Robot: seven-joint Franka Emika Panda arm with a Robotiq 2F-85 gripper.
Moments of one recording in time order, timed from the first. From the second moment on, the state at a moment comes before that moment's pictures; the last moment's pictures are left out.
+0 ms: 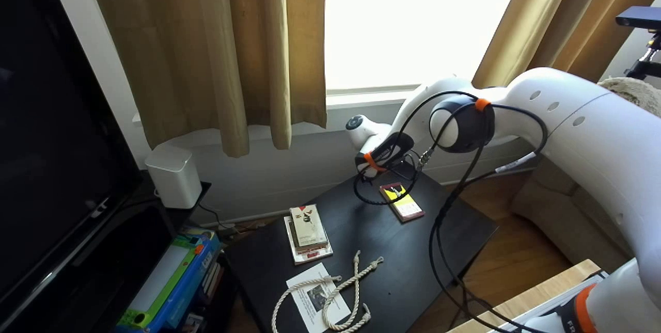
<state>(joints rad) 0.03 1.42 0.00 -1.08 -0.72 2.37 0.63</state>
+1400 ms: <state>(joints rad) -0.24 0.74 0.03 -1.99 -0.46 2.76 0.40</state>
